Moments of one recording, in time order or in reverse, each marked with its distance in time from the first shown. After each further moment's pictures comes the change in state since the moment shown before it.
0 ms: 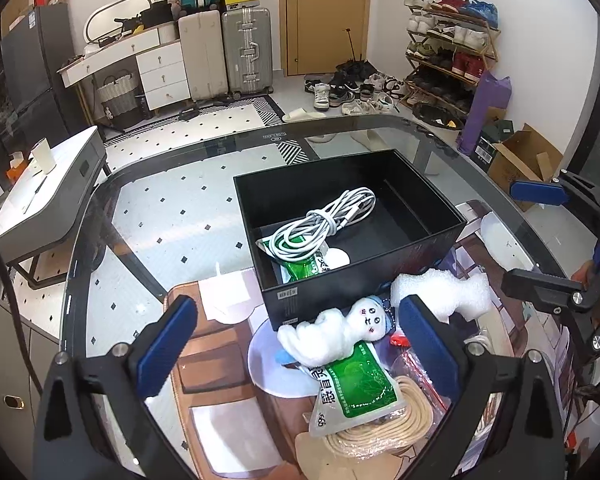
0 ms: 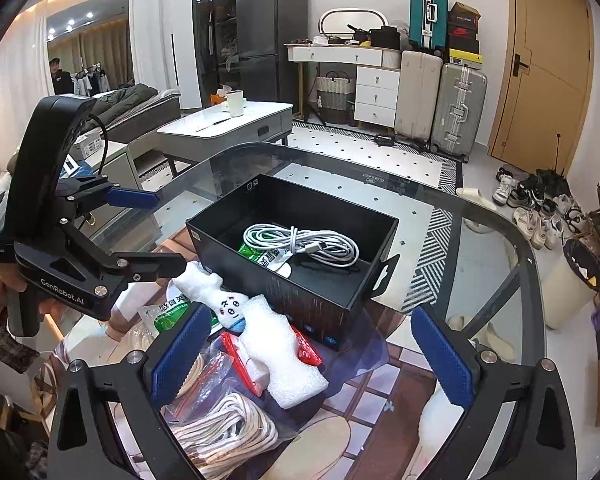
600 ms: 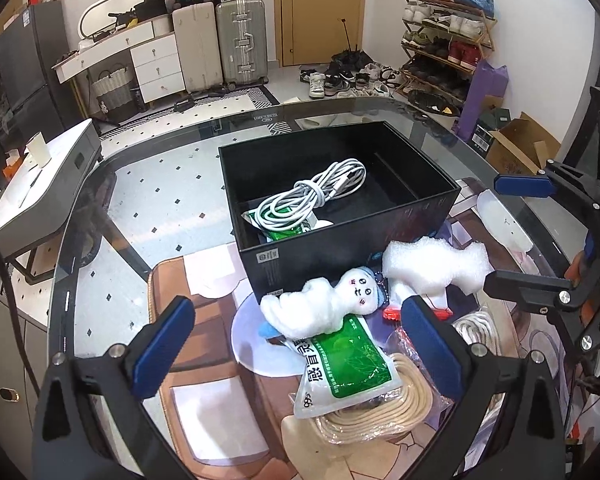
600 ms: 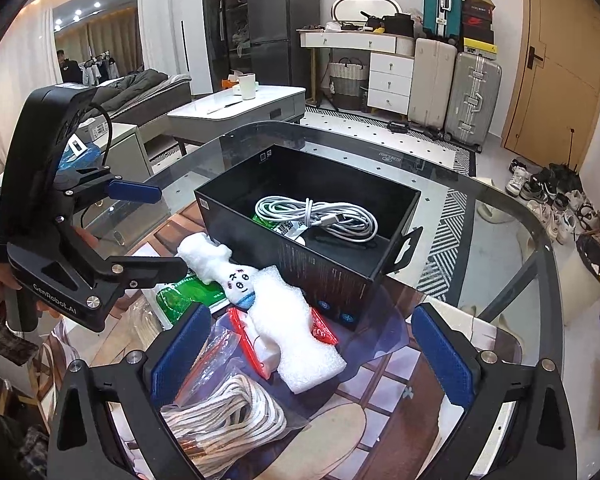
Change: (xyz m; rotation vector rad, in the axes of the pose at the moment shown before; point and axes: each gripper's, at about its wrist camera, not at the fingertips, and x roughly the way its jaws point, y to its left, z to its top) left arm 0.008 -0.009 -0.018 0.011 0.034 -0.014; right arm 0.020 0.006 -0.013 -0.022 0.059 0.034
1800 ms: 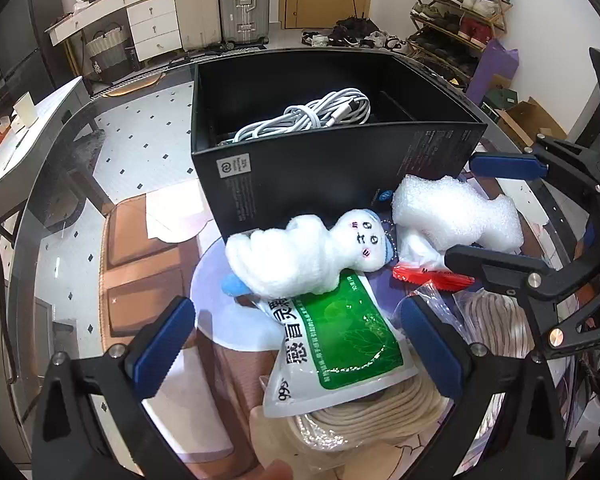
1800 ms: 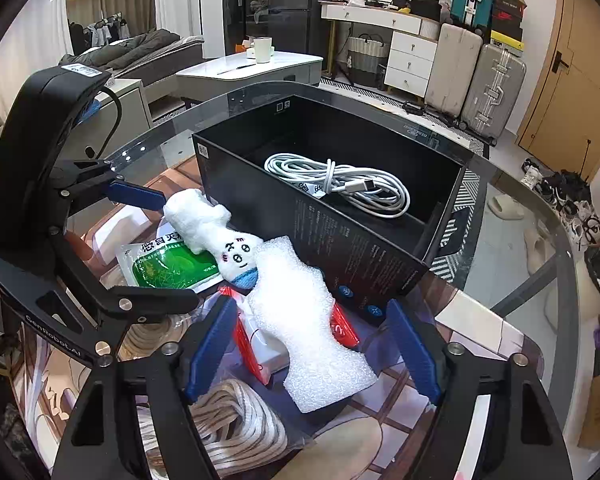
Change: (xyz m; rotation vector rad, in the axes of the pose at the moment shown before) left arm 0.044 -0.002 -0.022 -0.055 0.134 -0.031; right arm 0.049 0.013 -0.005 -0.092 0.114 0.006
